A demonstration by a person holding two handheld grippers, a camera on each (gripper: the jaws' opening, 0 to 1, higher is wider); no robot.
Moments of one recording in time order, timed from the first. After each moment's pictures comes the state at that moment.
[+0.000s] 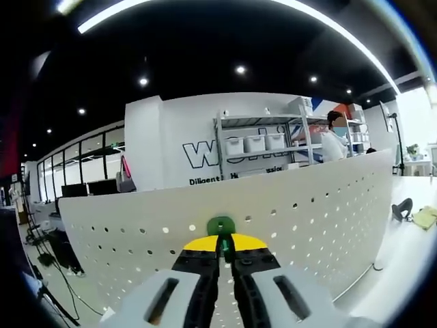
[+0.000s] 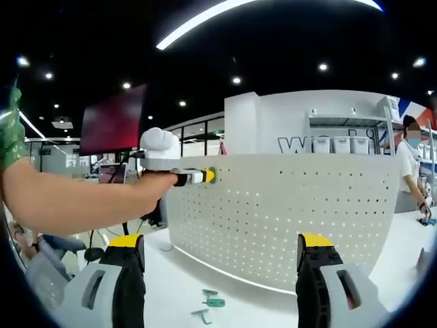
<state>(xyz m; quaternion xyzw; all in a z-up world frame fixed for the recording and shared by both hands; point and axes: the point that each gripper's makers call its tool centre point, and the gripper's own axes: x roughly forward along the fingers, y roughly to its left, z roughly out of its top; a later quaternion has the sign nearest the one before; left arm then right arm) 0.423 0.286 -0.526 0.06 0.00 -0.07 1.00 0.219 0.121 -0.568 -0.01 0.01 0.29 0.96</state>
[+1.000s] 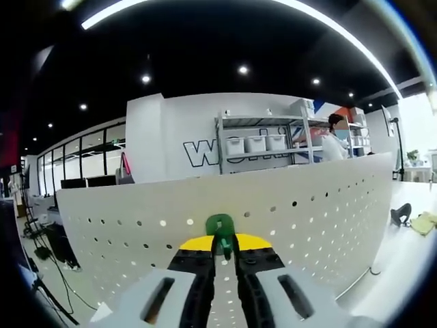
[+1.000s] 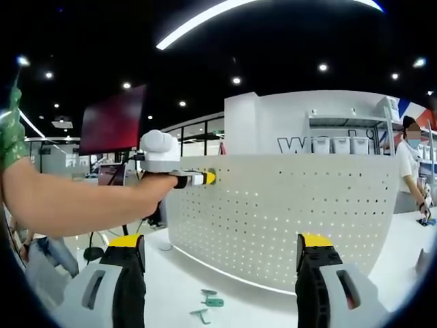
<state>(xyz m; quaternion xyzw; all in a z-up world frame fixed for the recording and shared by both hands) 0.422 0.288 -0.532 0.04 0.00 -0.07 1.00 0.219 0.118 -0.567 -0.01 0.00 0.29 0.96</state>
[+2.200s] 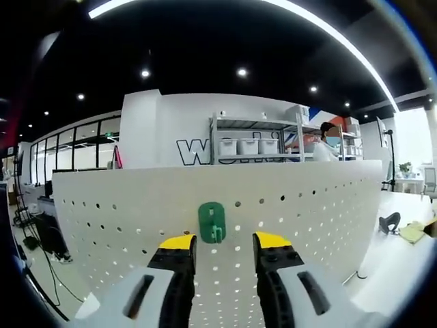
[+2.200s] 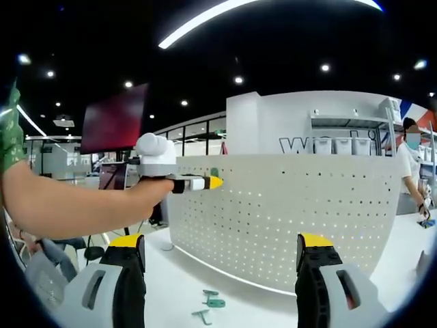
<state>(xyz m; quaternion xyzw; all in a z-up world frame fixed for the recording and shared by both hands) 0.415 0.283 -0.542 0.01 0.00 -0.10 0.99 0.219 0.124 -0.566 -0.02 0.00 0.30 0.95</state>
